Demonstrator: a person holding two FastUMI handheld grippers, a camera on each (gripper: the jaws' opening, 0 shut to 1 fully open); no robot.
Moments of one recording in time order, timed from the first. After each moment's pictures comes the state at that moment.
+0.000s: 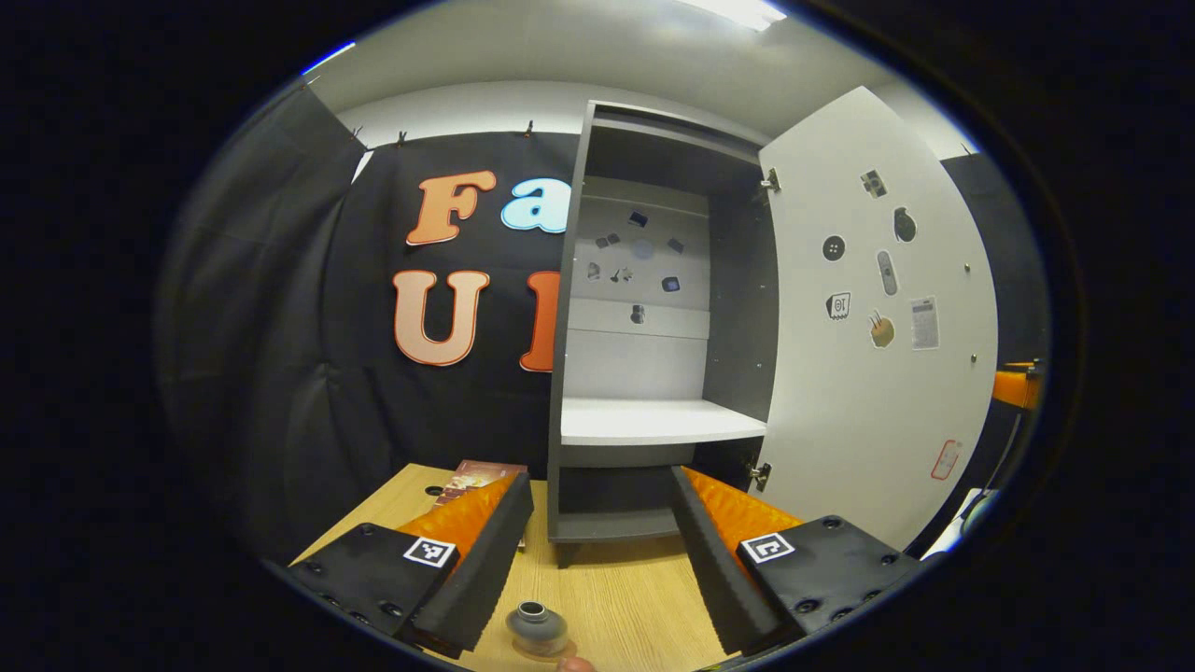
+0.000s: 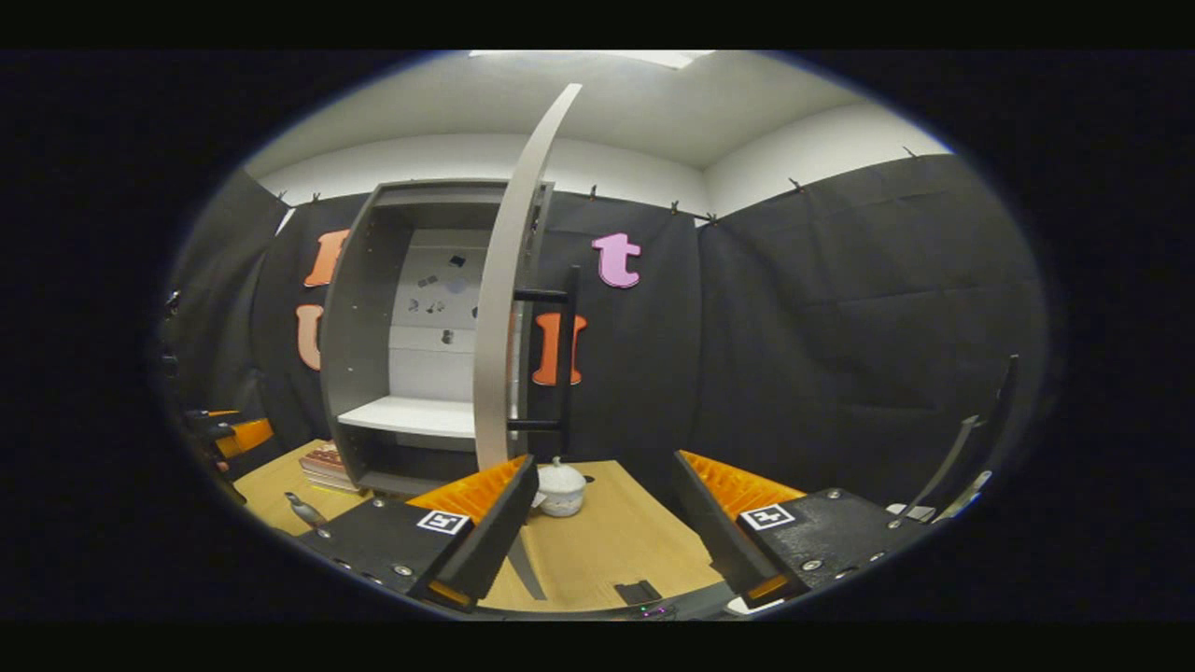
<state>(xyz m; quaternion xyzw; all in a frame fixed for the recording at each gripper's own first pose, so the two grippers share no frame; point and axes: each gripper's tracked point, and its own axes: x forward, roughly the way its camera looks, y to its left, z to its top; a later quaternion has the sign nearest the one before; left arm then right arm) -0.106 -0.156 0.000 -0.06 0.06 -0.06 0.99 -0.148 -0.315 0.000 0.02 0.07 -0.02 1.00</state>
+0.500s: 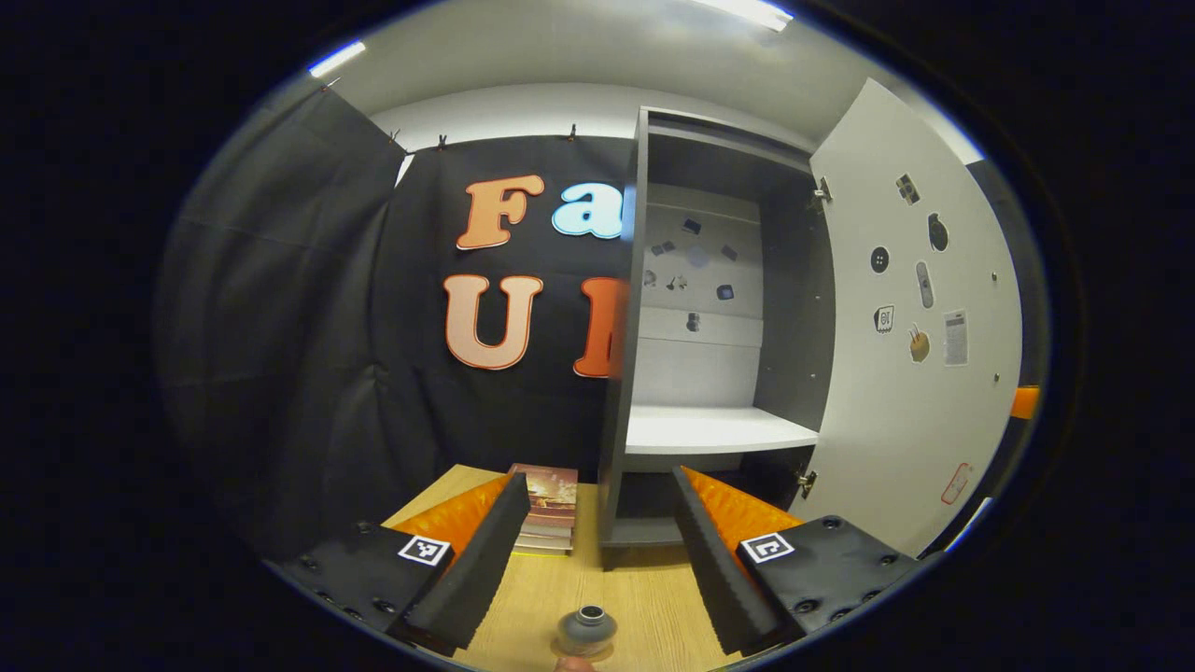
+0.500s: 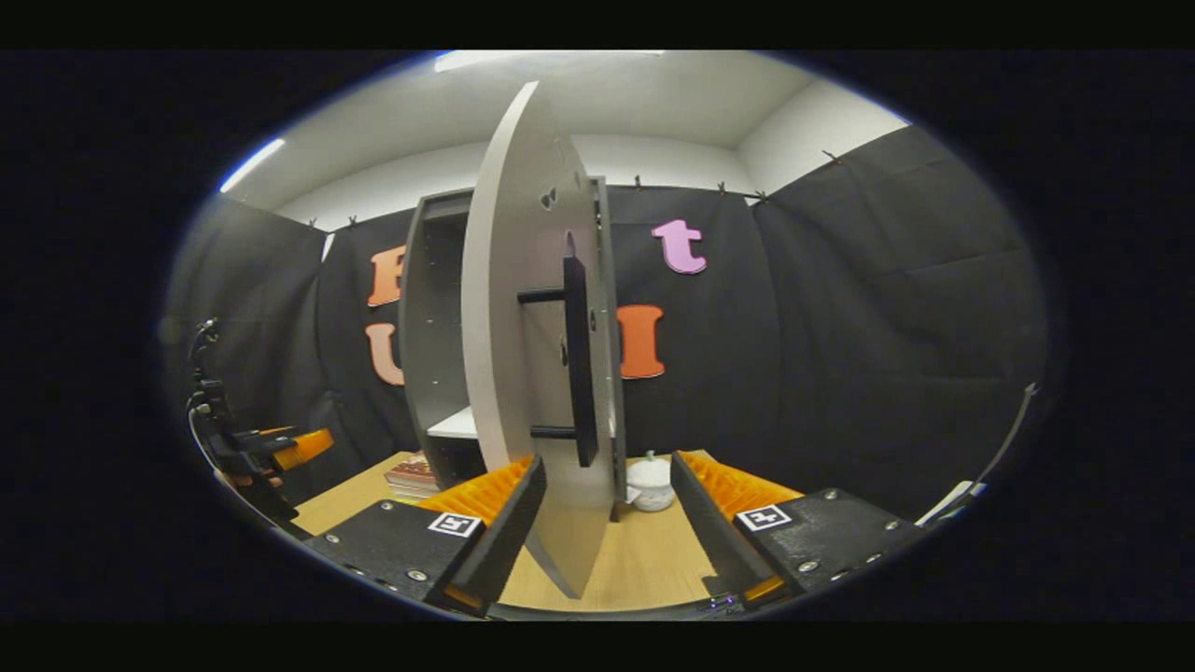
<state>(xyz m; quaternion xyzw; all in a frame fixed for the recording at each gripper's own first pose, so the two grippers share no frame) -0.108 -0.097 0.007 -0.05 0.06 0.01 1.00 -0.147 -0.216 0.005 0.07 0.08 0.11 0.99</state>
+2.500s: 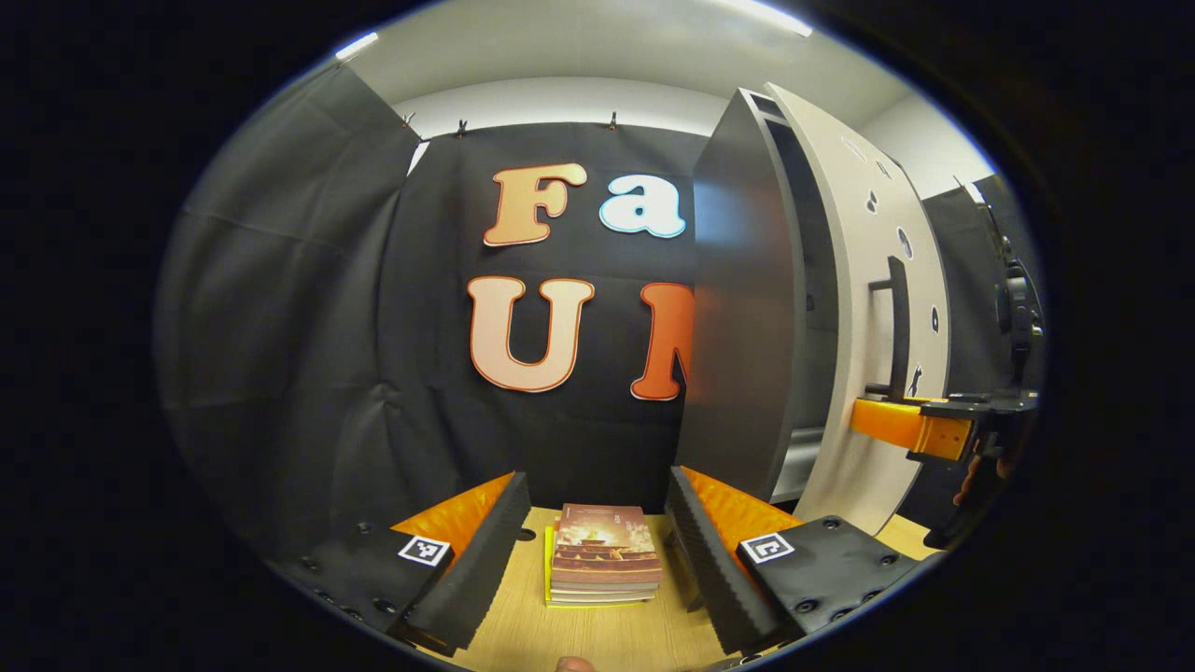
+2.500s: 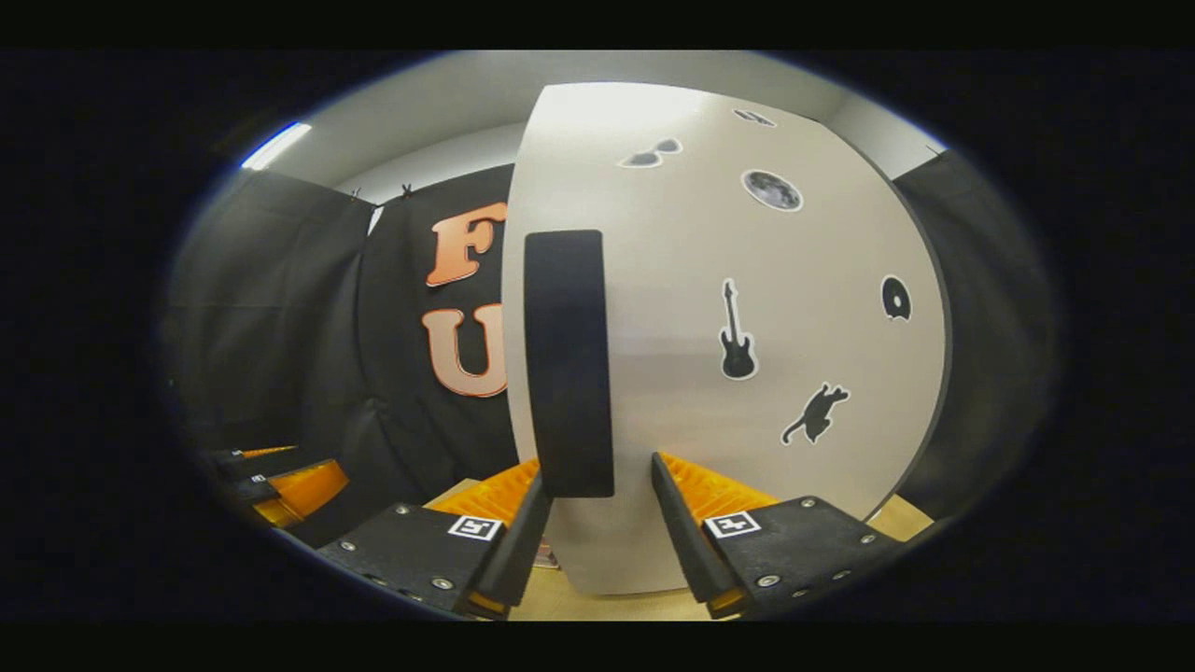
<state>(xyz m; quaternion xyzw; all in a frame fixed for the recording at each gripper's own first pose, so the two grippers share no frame) 0.031 0.040 -0.008 -0.05 0.05 0.01 1.00 0.040 0.094 -0.005 0.07 0.08 0.18 0.98</state>
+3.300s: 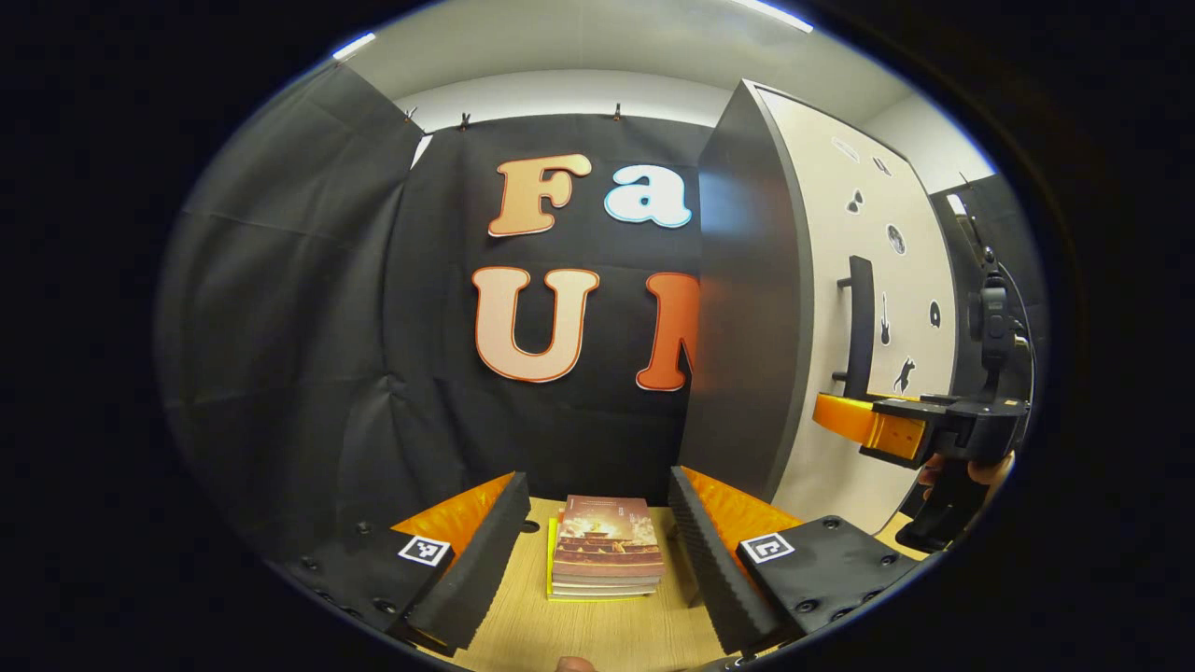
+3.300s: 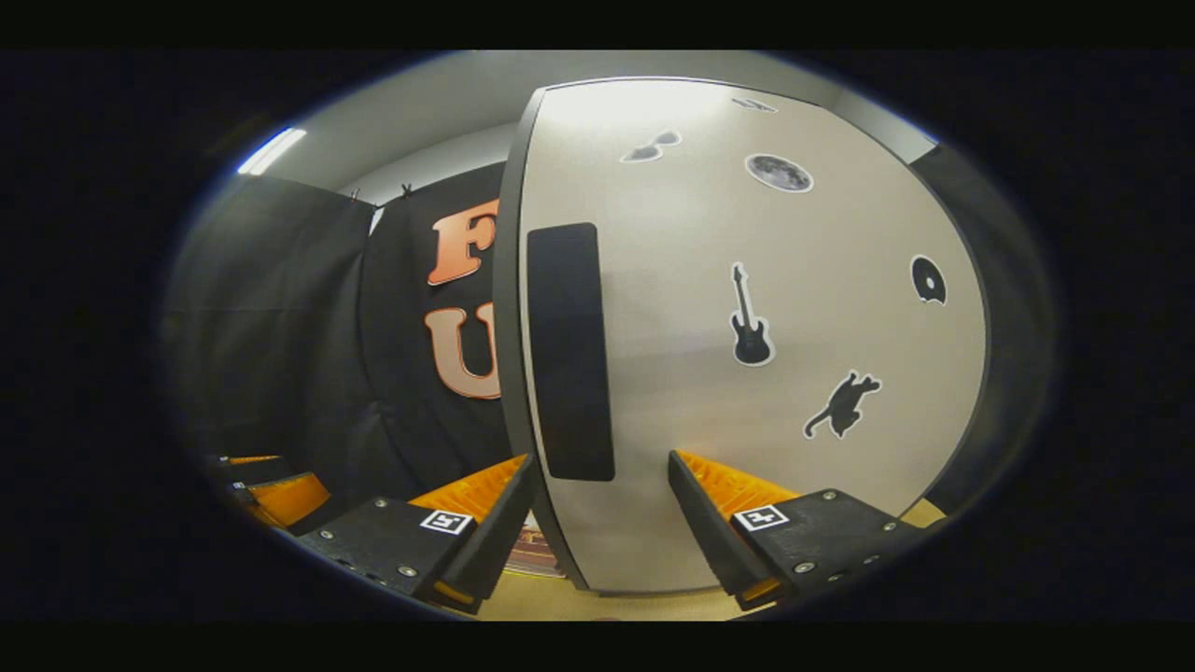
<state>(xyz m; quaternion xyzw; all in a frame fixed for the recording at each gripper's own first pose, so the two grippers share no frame) 0.030 0.044 -0.015 -0.05 0.07 0.02 1.00 0.060 0.101 -0.020 0.08 0.08 0.19 0.98</state>
